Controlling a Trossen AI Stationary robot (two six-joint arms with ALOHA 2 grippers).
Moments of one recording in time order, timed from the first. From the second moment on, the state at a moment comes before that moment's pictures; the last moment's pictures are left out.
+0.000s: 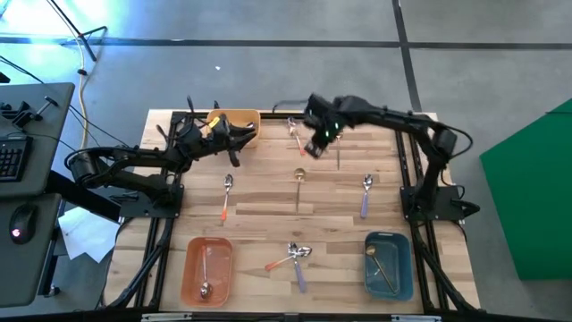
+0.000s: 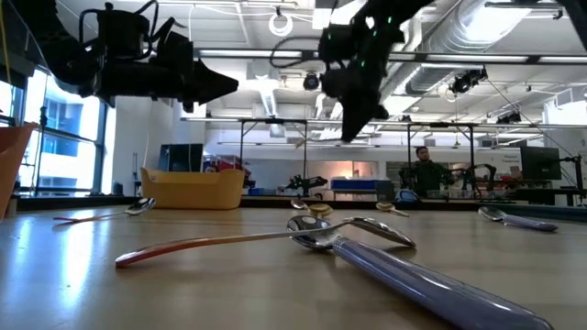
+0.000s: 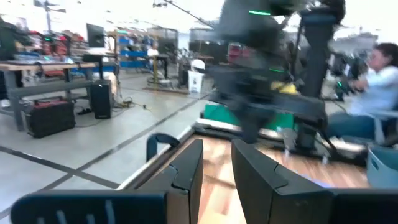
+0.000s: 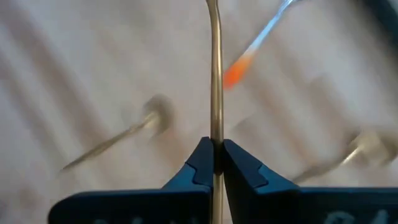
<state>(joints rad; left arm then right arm) 0.59 1.25 0.31 1.05 0.26 -0.09 -0.44 1.81 1.56 -0.99 -0.11 0.18</state>
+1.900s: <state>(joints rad) 0.58 1.25 0.31 0.95 0.26 -0.07 0.93 1.71 1.23 -1.12 -0.09 2.27</state>
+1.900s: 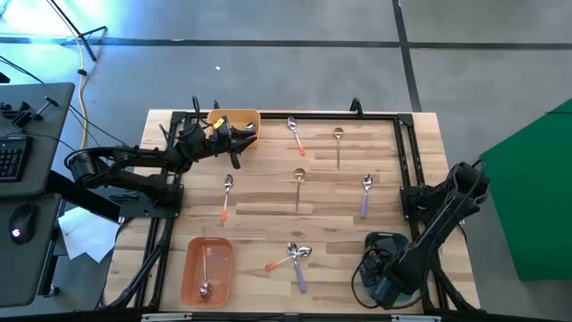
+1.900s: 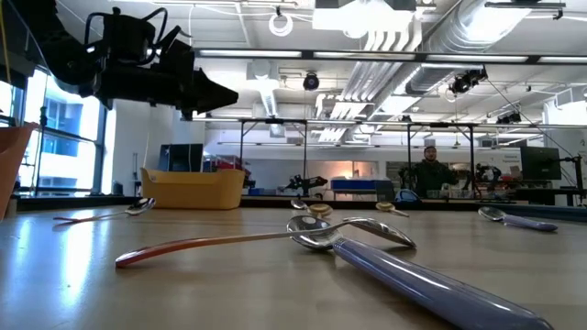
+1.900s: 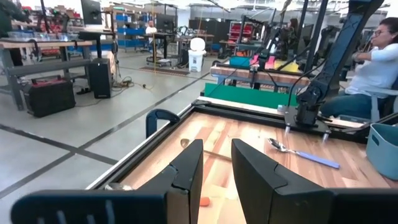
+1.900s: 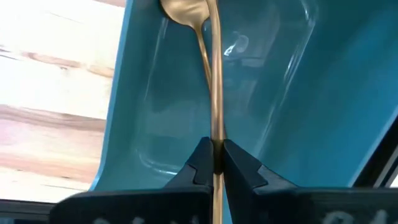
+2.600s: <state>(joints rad) 0.58 1.25 0.31 0.81 0.38 -0.08 0.92 1.71 1.23 -1.15 -0.04 2.04</state>
